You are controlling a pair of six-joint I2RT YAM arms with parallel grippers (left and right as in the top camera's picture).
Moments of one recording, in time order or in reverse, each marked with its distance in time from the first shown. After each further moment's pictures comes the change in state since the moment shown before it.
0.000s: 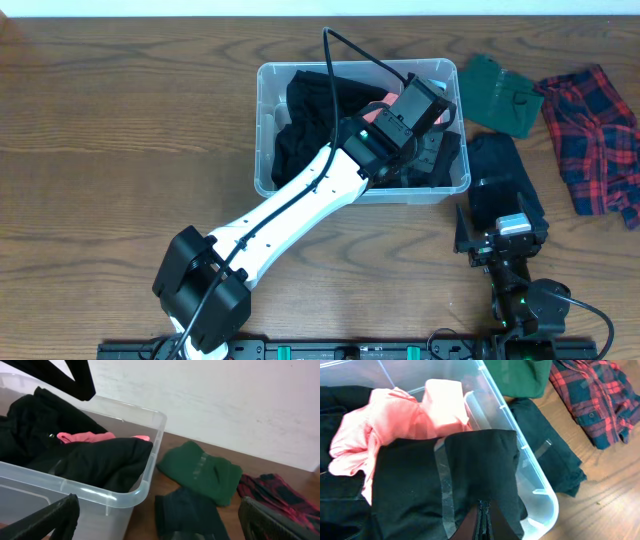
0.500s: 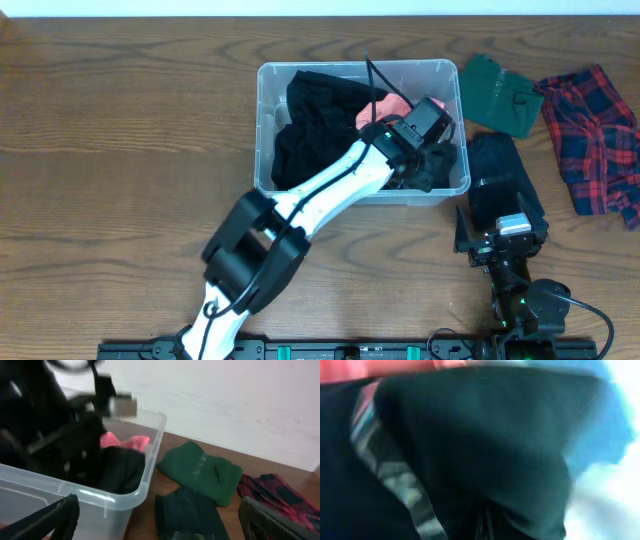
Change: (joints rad) left arm 0.006 0.248 0.000 0.008 0.153 0.091; right arm 0.000 0.000 0.000 0.000 0.000 0.000
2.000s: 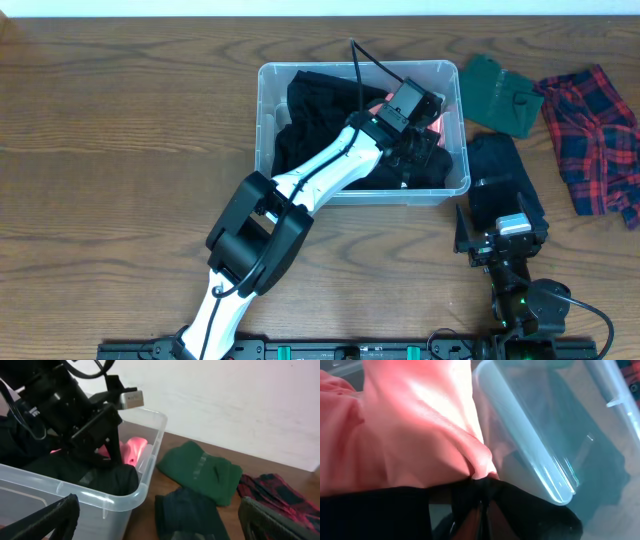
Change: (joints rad) left arm 0.085 0.065 0.027 0.210 0.078 0.030; right arm 0.000 0.000 0.000 0.000 0.000 0.000
